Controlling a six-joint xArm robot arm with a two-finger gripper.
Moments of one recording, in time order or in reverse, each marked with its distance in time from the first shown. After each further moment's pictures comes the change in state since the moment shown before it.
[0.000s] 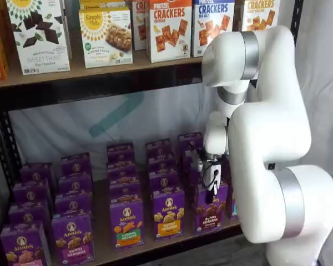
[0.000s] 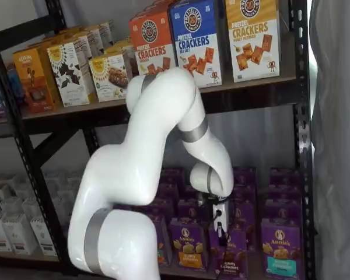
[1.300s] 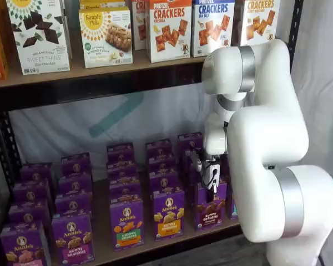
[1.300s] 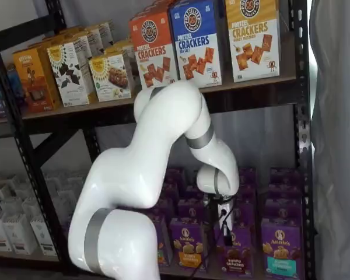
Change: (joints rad) arm -0.018 0.128 -0.185 -0.101 0.044 0.079
